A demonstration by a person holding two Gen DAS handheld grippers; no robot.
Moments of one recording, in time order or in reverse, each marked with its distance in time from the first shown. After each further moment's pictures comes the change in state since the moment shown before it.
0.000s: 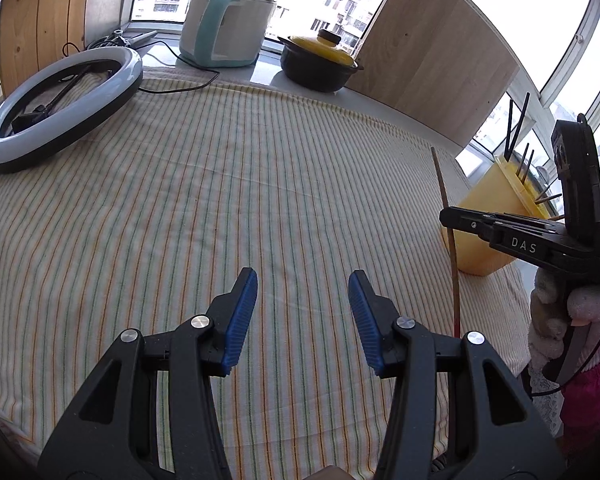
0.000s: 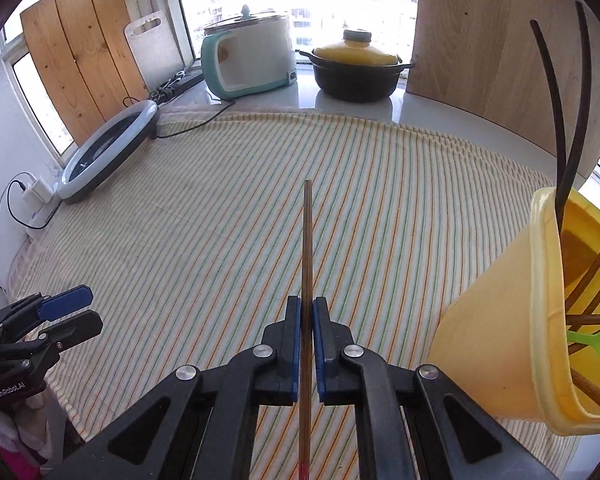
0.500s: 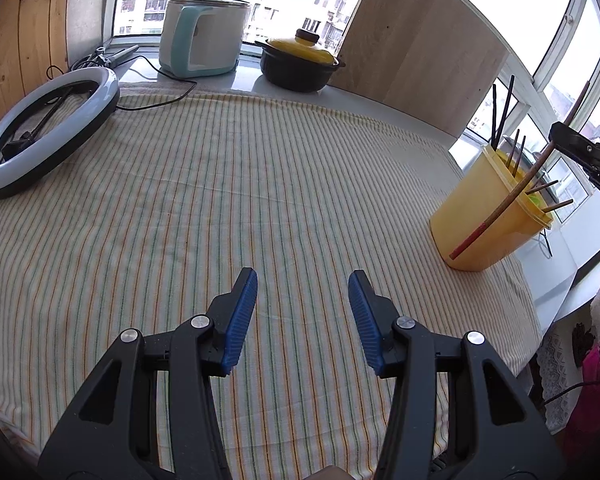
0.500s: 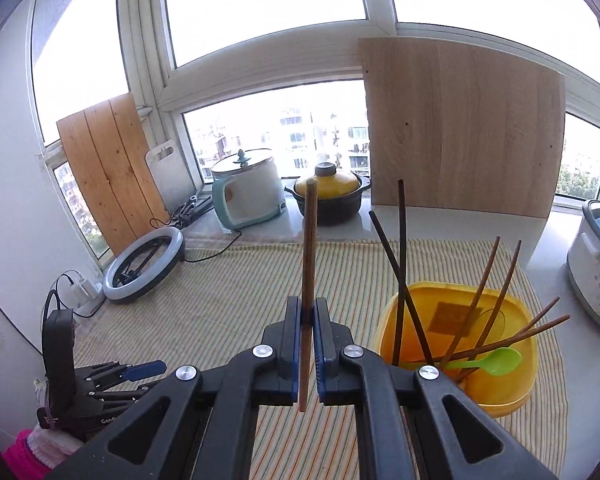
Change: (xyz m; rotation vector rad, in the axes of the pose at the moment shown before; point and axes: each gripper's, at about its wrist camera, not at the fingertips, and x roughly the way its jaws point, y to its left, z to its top) left arm 0.005 -0.028 0.005 0.059 0.003 0.013; right arm -0.135 -0.037 -0.002 0.097 -0.382 0.028
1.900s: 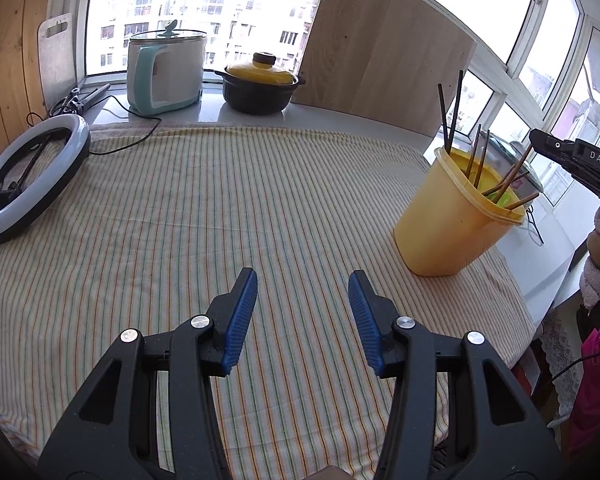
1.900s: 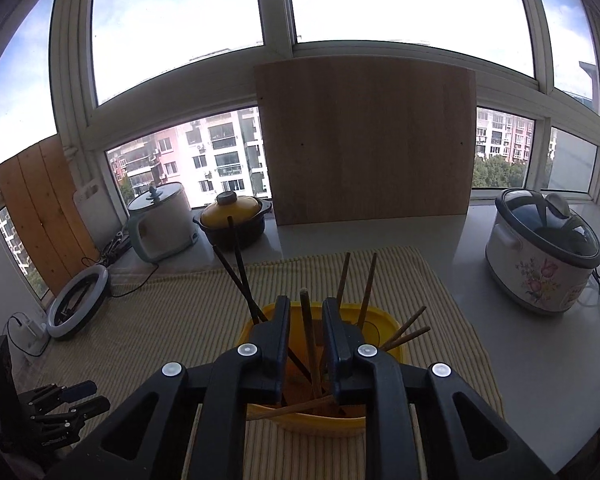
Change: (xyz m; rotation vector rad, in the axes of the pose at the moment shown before) left arm -0.017 -0.047 0.010 0.104 -0.053 -0.023; right arm -0.036 -0.076 -0.001 0.112 -0.059 -0.241
